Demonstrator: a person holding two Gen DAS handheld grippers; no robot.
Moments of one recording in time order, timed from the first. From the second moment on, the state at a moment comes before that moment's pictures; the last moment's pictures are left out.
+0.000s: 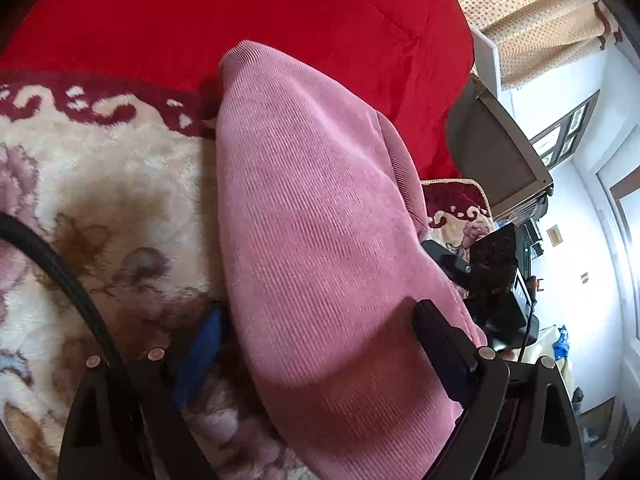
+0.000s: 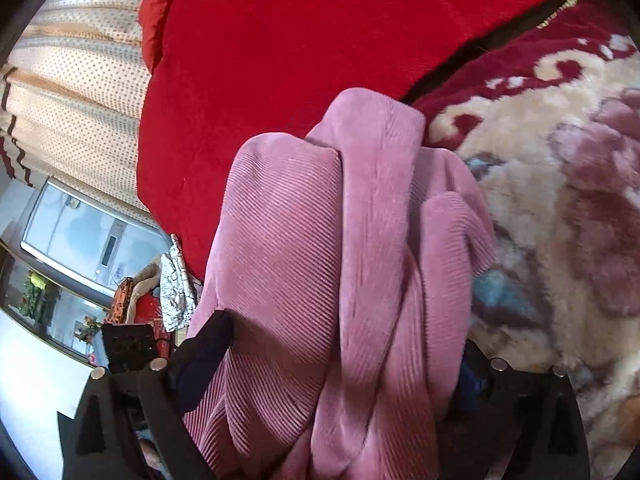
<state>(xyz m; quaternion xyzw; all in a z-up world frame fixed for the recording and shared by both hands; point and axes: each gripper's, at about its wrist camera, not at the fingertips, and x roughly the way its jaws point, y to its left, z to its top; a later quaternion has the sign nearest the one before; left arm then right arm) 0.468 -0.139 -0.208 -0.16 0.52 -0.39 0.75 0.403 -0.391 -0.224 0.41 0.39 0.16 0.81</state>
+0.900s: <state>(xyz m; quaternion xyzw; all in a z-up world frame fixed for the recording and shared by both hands) 0.413 -0.127 -0.126 -0.09 0.40 -0.37 0.83 0.351 -0.341 -0.148 0.31 0.32 0.18 0.88</state>
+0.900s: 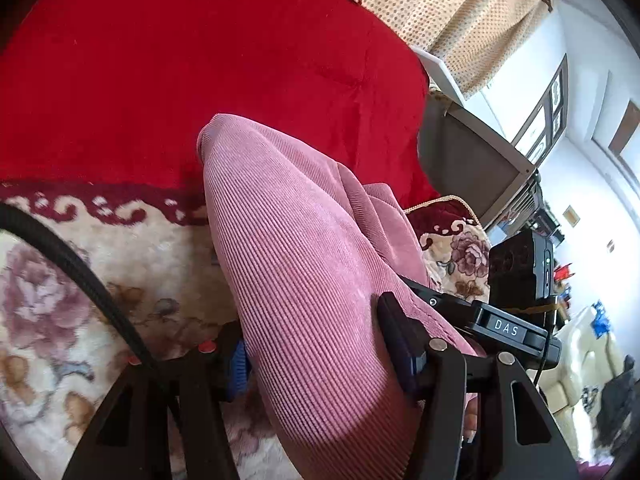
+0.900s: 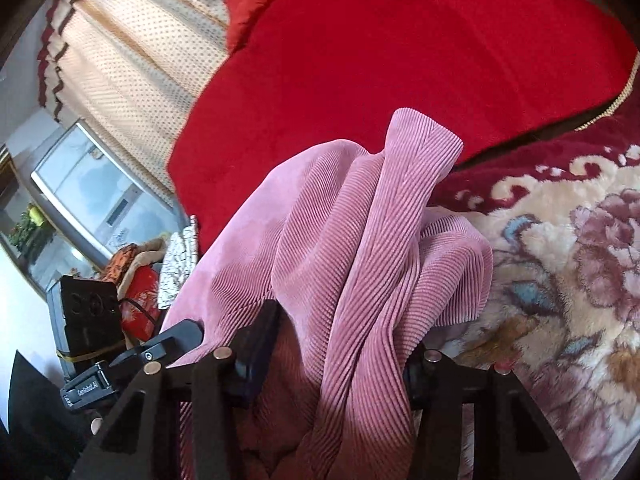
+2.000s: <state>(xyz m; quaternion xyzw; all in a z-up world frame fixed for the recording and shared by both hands) 0.351 -0.066 -0.112 -0.02 0.39 -0.29 0.87 0.318 -0.255 -0.147 0.28 0.33 0.23 0.87</state>
